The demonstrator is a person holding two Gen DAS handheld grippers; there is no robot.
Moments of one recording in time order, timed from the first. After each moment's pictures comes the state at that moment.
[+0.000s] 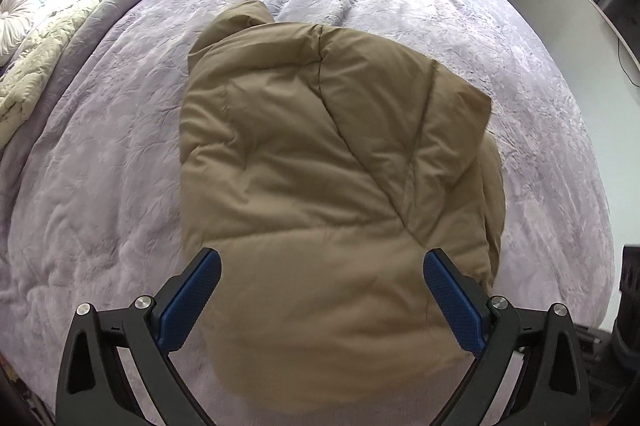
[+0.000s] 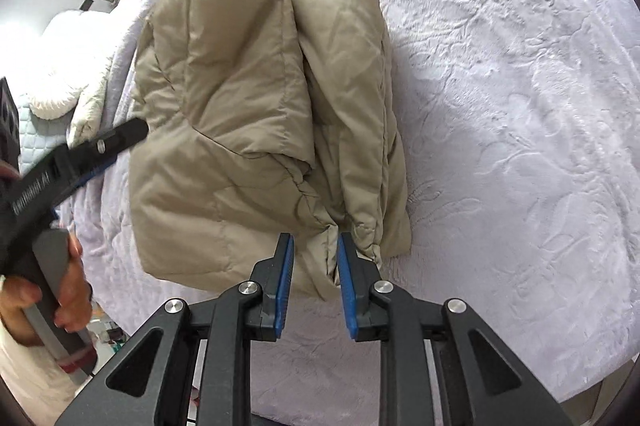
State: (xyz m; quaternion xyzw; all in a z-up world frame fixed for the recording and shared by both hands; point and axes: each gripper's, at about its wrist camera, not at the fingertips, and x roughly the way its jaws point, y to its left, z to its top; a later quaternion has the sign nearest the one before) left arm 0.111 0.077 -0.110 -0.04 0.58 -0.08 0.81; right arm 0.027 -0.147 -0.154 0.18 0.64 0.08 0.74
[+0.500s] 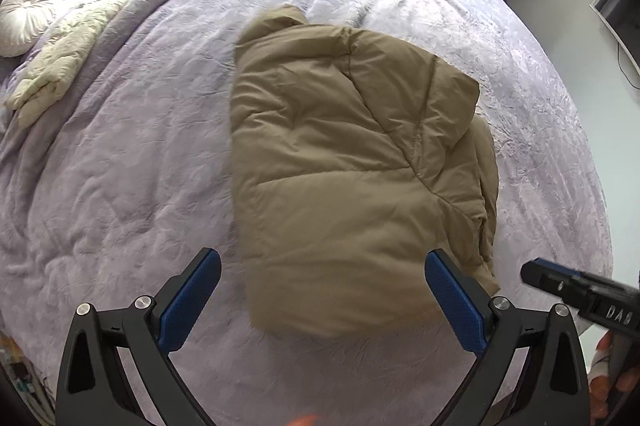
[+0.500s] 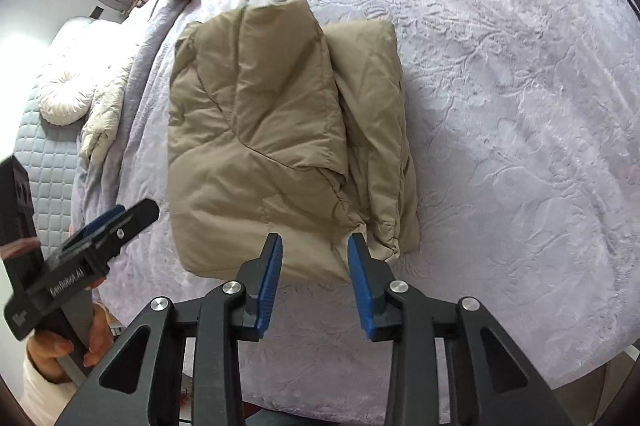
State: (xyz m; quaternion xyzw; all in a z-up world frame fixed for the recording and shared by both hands) left arm 0.057 0.111 -0.076 -0.04 0.57 -0.06 0.82; right arm 0.007 -0.149 -0.102 0.17 0.62 0.08 0.76
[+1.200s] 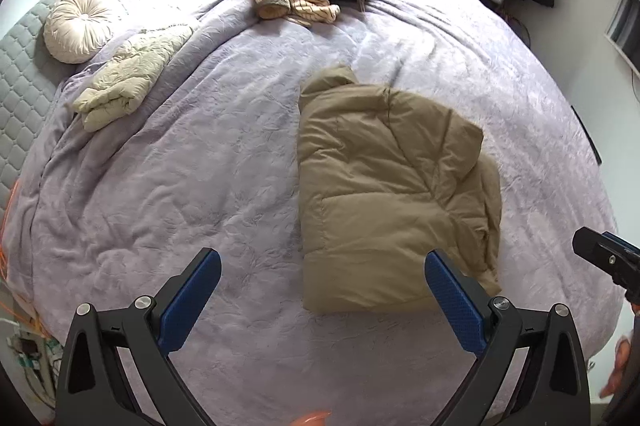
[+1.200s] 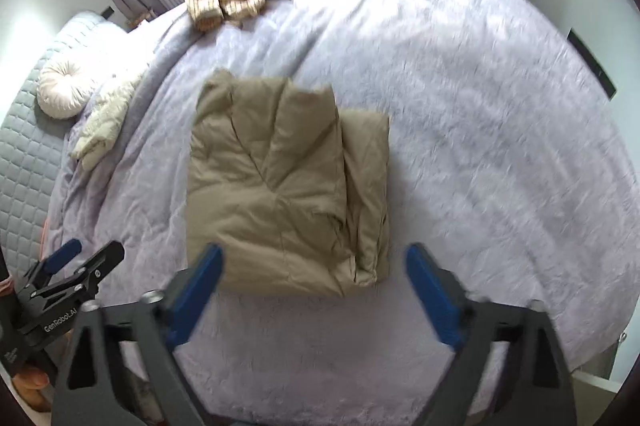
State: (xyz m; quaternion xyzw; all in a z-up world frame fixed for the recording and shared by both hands) left arm 0.005 0.140 -0.004 -0.03 0.51 0.01 0.86; right arm -0.019 -0.113 -0.015 0.08 0.53 0.03 0.84
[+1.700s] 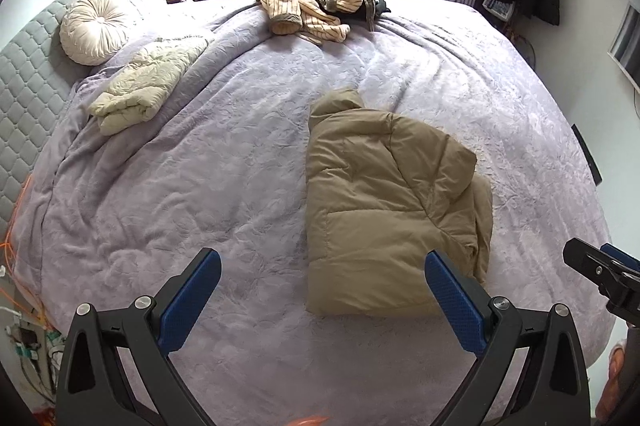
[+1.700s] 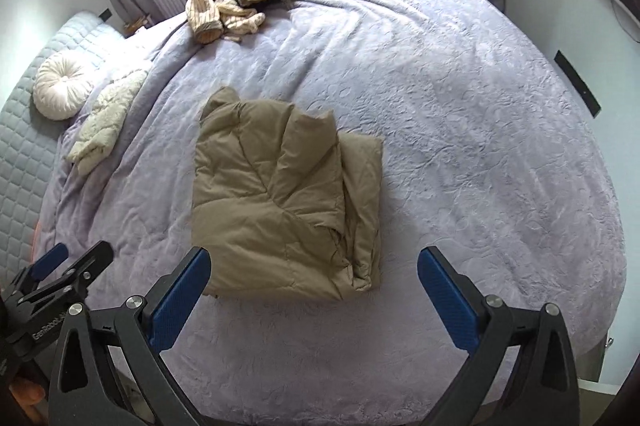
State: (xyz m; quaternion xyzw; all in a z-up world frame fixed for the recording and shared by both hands) left arm -0.006 0.144 0.028 -0.05 0.49 0.03 0.87; right arm -0.025 -0.098 0.015 0.05 0.52 0.01 0.85
